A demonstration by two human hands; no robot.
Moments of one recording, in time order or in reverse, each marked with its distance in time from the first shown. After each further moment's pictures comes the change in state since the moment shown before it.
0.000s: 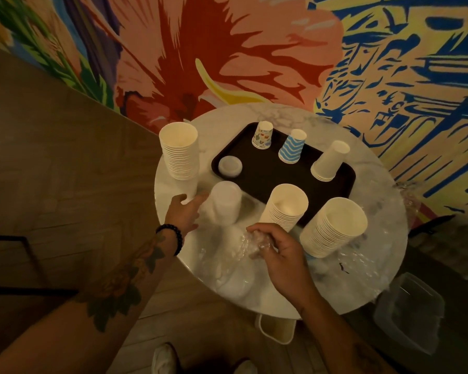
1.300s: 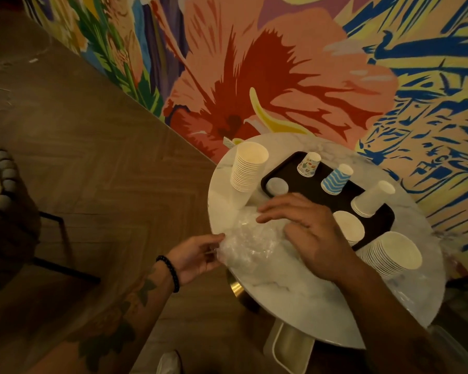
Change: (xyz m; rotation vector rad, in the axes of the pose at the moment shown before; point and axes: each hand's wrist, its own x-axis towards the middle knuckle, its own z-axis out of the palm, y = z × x) left_hand -0.059 -0.035 -0.123 -0.499 -0.470 -0.233; right_hand 0.024 -0.145 0.059 -0.426 -0.395 -0.474
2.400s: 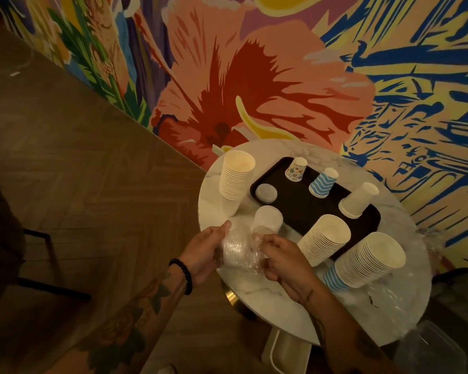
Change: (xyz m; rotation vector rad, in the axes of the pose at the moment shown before) left_hand 0.023 -0.002 0.035 0.292 0.016 0.237; right_hand -0.018 0.057 0.059 0.729 0.207 0.910
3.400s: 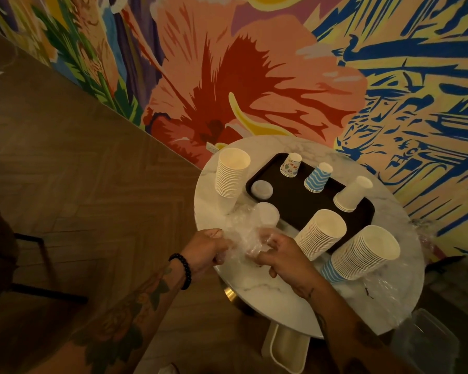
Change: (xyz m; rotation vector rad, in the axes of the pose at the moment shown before) left_hand 0.001 0.010 0.002 0.145 -0.050 -0.022; right_hand -0.001 0.003 -0.011 -0.281 -0.074 -0.173
